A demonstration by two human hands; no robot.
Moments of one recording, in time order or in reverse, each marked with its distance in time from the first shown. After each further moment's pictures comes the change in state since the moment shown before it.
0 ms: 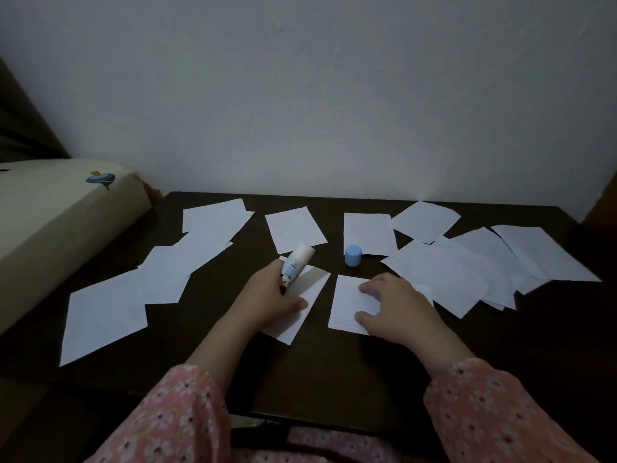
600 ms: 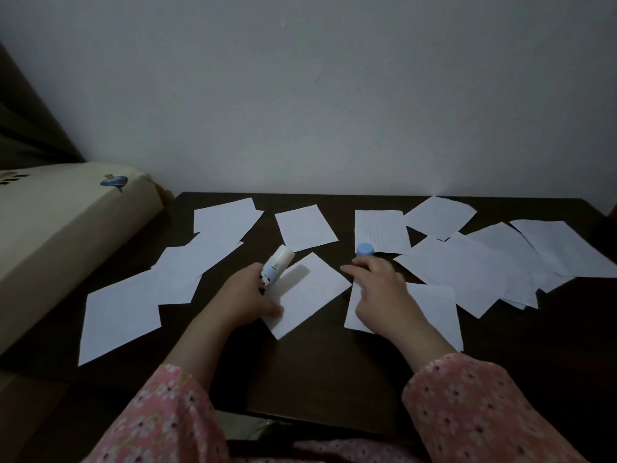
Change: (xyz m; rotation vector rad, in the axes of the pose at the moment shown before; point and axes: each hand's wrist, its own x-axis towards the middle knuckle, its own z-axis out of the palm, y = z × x) left_hand -0.006 -0.025 -0.032 0.073 -0.045 -0.147; right_hand 0.022 -0.022 0.021 0.074 0.162 -0.149
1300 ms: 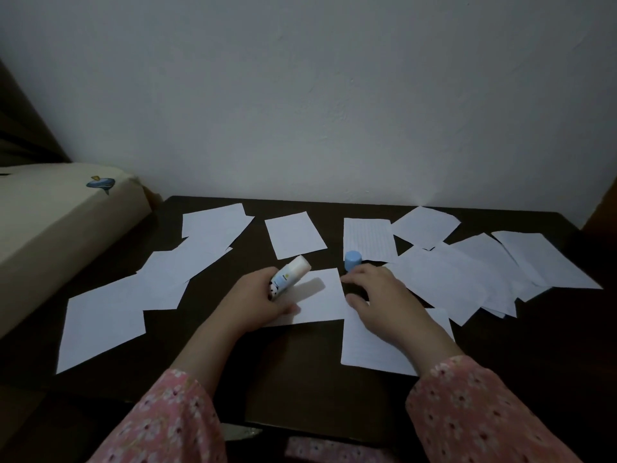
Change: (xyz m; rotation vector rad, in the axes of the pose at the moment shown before) left_hand 0.000 0.018 0.012 -0.039 0.009 0.162; right_hand -0.008 0.010 -0.025 0.052 -0.007 -0.044
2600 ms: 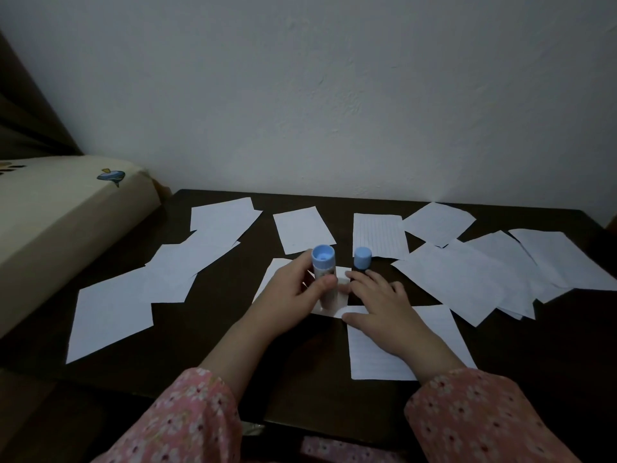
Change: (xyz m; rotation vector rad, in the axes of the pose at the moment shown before) left_hand -0.013 0.031 0.016 -0.354 0.034 0.286; right_hand 0.009 0.017 0.034 -0.081 -0.158 -0.087
